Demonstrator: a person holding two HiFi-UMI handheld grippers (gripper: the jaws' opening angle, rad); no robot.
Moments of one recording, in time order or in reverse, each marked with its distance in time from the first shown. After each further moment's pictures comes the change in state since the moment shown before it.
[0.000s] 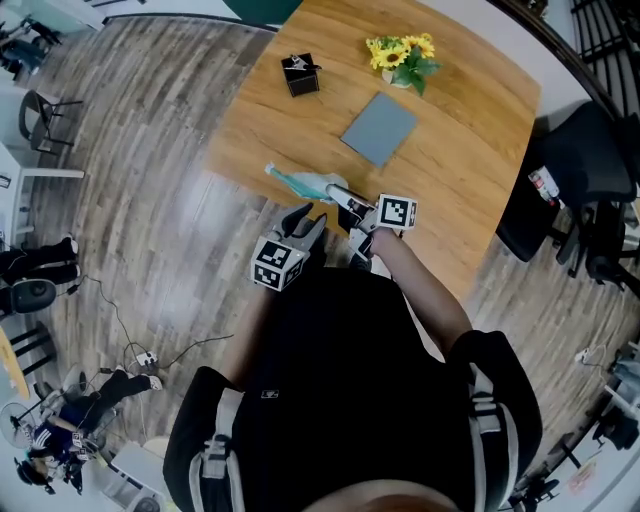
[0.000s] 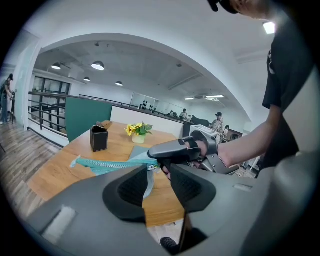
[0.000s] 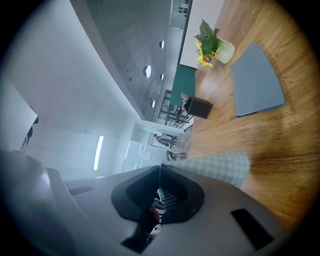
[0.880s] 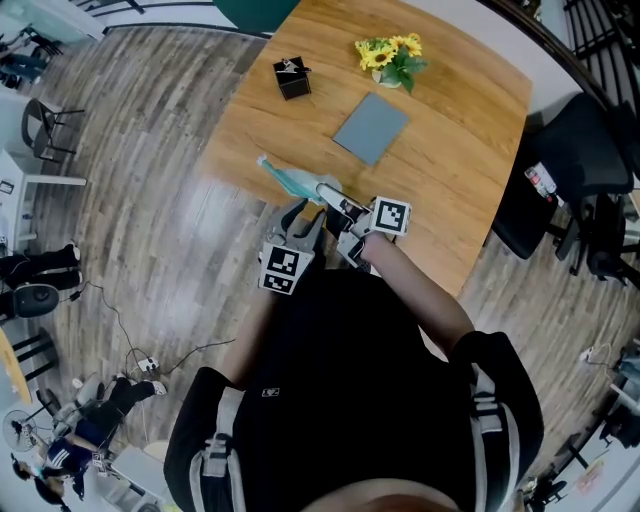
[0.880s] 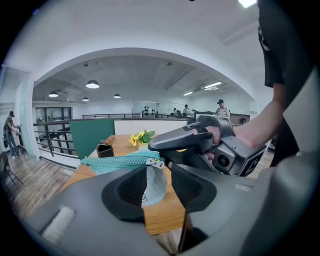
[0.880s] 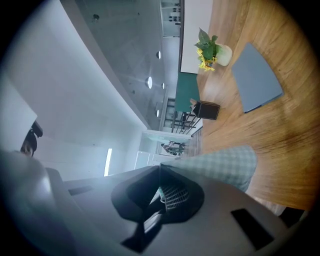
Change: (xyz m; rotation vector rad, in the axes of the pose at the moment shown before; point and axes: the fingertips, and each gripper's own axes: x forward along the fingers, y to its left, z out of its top) left arm -0.002 -0.022 0.024 0.202 -0.024 0.140; right arm -0.013 0.056 0.003 0.045 -0.103 0.105
